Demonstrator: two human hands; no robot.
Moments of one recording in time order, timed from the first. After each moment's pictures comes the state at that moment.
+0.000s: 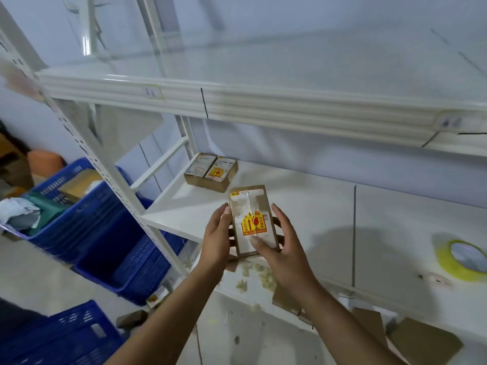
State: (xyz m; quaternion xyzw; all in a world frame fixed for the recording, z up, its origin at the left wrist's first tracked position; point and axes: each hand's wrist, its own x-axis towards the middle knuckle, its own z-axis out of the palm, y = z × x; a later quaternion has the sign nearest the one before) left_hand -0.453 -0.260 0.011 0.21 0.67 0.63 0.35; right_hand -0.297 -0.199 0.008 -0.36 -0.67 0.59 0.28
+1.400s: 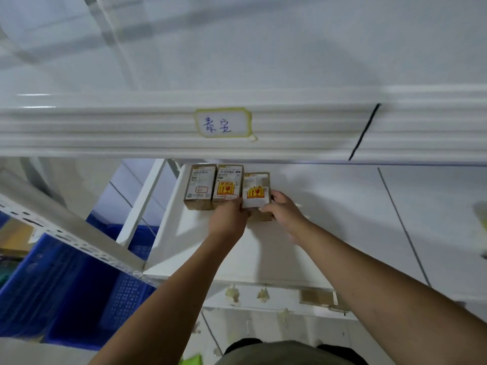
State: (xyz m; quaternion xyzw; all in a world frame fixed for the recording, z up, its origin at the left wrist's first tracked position) left_hand -0.675 -0.110 -0.069 0.56 0.79 0.20 0.16; right_hand -0.519 -0.055 -0.051 -0.54 -0.53 0.61 0.23
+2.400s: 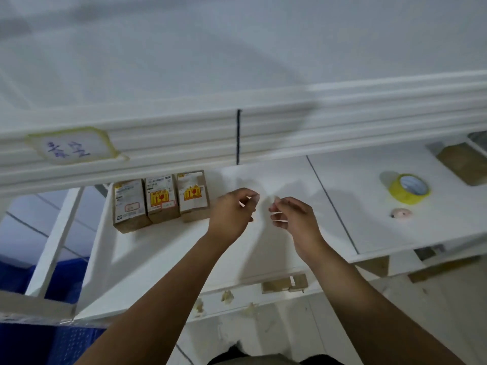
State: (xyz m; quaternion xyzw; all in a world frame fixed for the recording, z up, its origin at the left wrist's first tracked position) left_hand -0.554 -0.080 -0.041 0.60 0.62 0.38 0.35; right_hand -0.376 -0.097 -0.031 -0.59 -0.39 0.56 0.45
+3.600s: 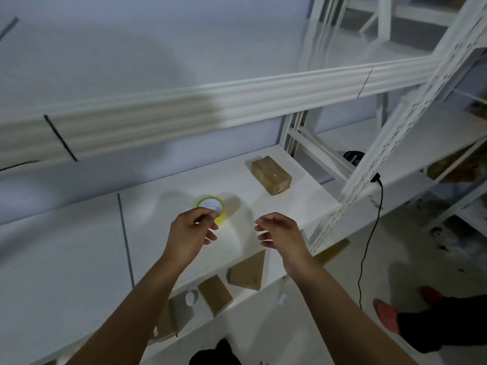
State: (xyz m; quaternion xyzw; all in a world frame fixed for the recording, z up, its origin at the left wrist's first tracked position) left_hand -0.075 -0.053 -0.002 0.55 0.54 0.38 0.50; right_hand 0.141 -0.111 0.011 -0.67 -0.28 0.50 0.47
